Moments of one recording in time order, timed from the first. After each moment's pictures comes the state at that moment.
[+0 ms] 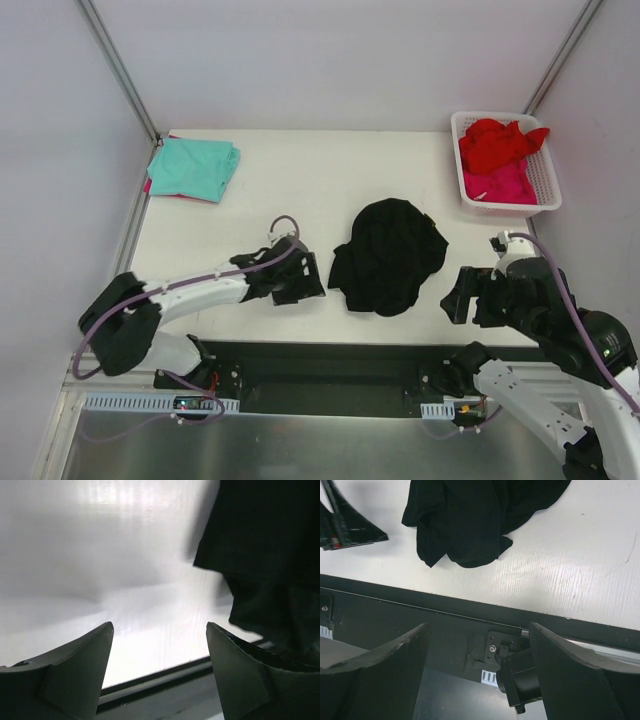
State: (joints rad) left arm -0.90 1.45 0.78 -0.36 -0.03 -1.05; right arm 0.59 0.57 1.20 -1.41 0.13 0.47
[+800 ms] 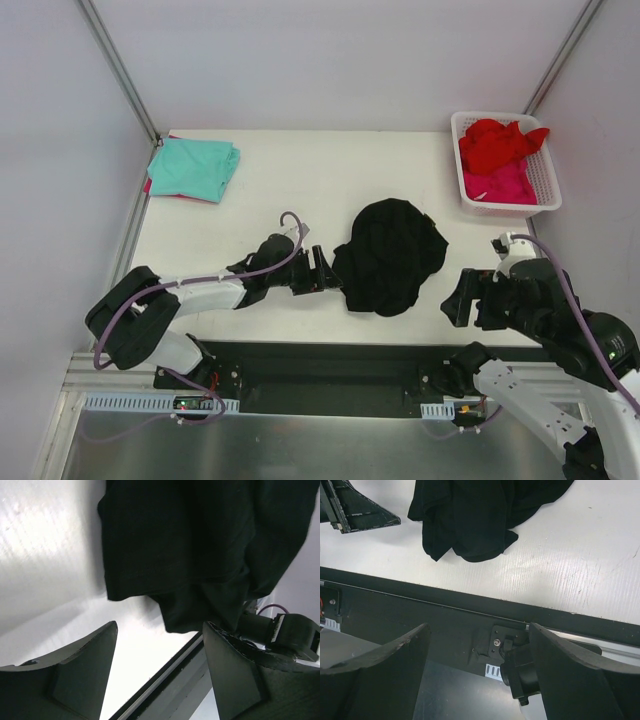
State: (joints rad) left arm -0.76 1.42 0.54 0.25 0.31 -0.95; right arm 0.59 0.57 1.23 -1.44 0.10 0.49
